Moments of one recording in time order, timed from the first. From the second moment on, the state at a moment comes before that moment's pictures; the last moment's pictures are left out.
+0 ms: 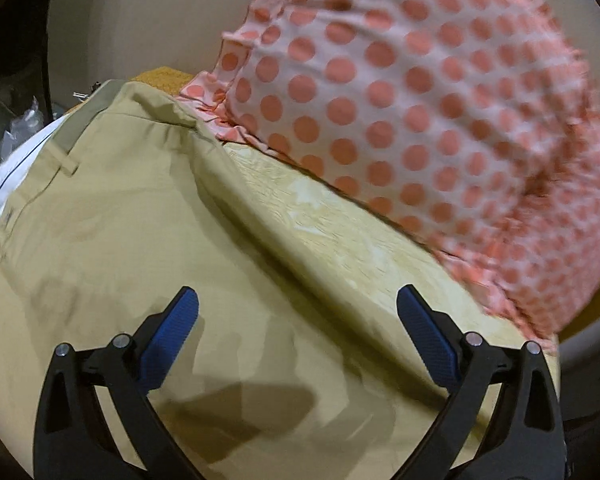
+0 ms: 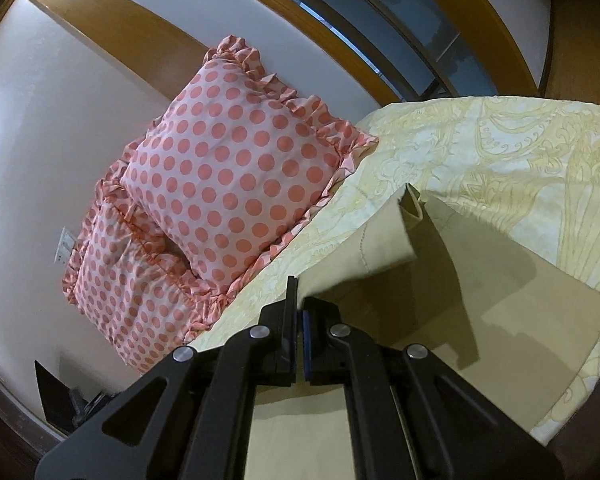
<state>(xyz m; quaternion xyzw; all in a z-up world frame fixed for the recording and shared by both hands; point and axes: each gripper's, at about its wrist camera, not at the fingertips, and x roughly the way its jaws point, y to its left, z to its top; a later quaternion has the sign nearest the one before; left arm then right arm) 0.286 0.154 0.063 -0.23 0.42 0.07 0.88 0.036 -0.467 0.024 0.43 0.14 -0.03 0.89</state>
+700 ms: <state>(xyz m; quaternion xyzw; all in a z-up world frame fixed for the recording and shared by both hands) 0.024 0.179 0.027 -0.27 0.40 0.02 0.88 -0.021 -0.498 -0.024 0.45 0.17 -0.09 0.87</state>
